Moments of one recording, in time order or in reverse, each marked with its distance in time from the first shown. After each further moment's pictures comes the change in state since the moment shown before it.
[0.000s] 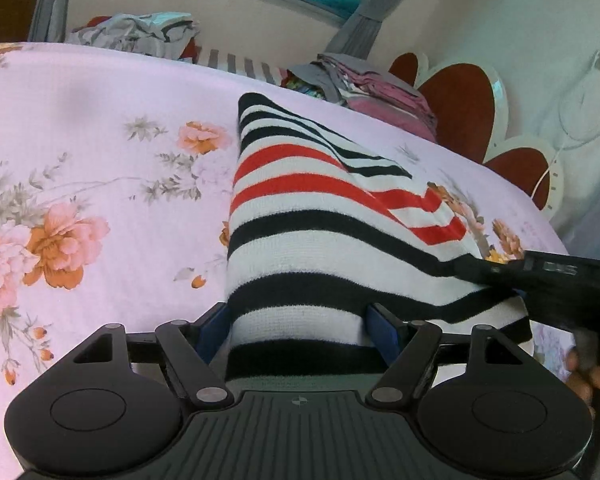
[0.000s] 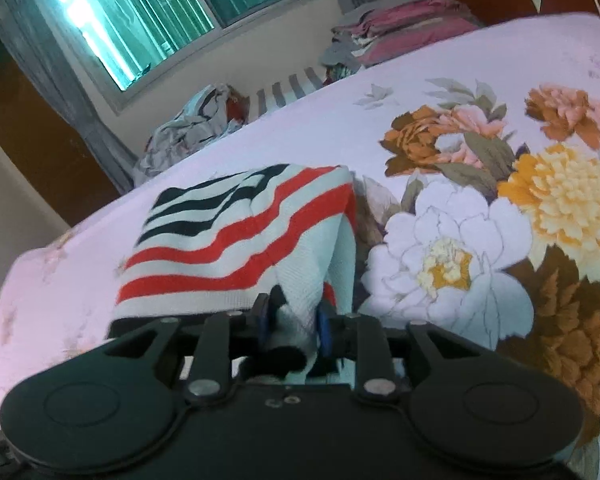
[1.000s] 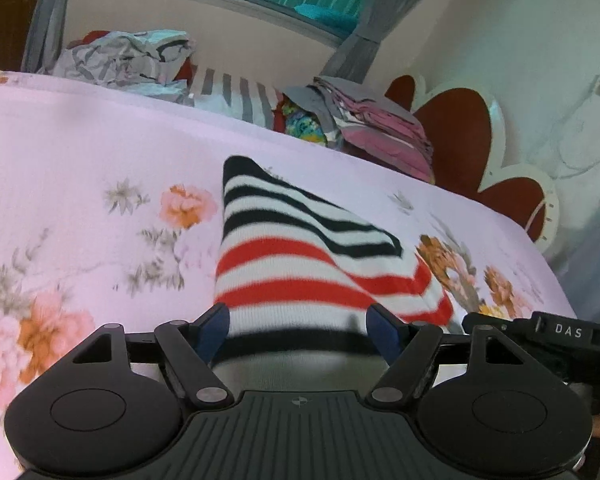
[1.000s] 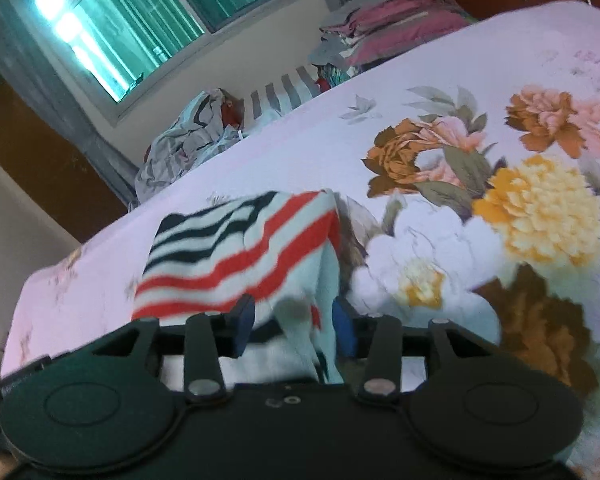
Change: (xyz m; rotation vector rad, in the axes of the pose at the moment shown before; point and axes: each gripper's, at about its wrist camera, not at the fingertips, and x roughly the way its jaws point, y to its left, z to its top) left arm 0.012 -0.006 0.067 -0.028 -0.049 -0.014; right arm 0.000 -0.010 0.038 0.073 0.023 0.002
